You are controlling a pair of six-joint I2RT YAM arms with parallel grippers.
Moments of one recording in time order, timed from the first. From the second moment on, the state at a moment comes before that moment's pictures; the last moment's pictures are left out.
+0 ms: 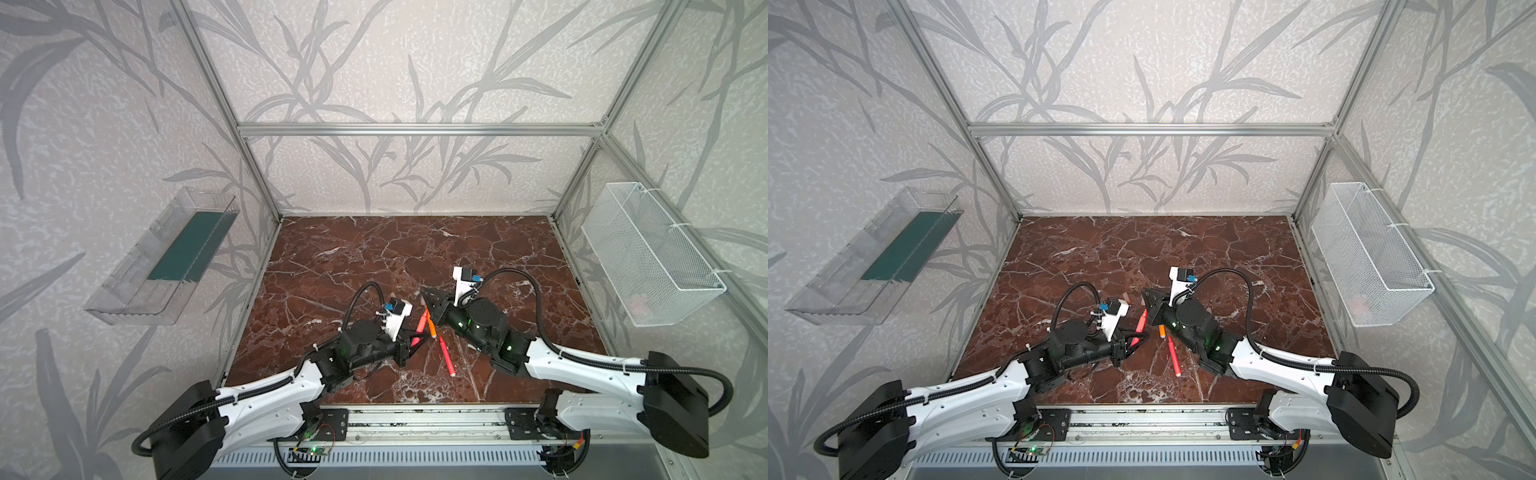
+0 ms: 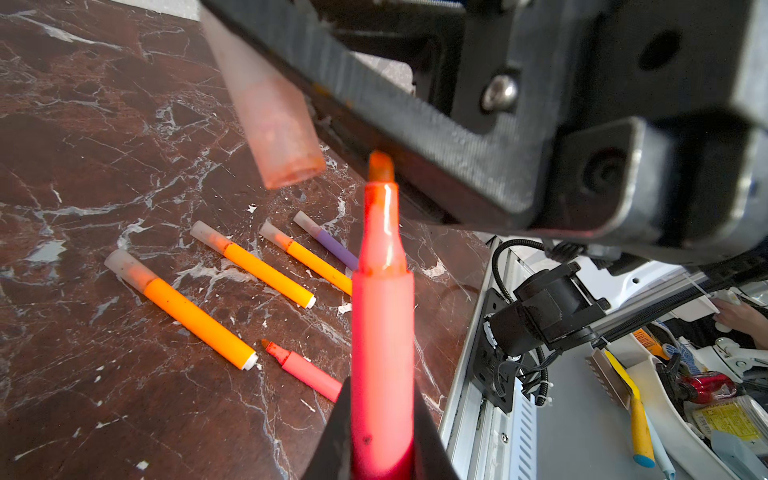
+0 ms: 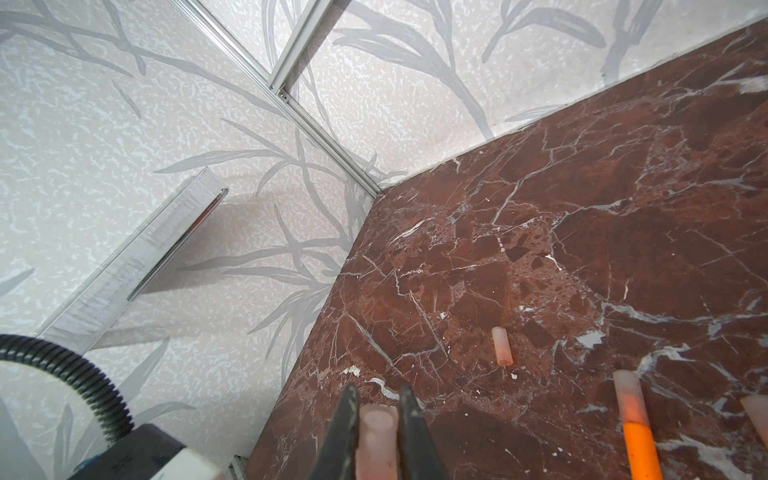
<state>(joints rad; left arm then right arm) -0.92 0.99 0.34 0.40 0.25 -0.51 0.99 1.20 0.60 0.48 0.26 0.81</state>
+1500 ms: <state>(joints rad) -0.92 0.99 0.34 0.41 0.21 -0.49 0.99 1.12 0.59 0.44 0.26 0.78</state>
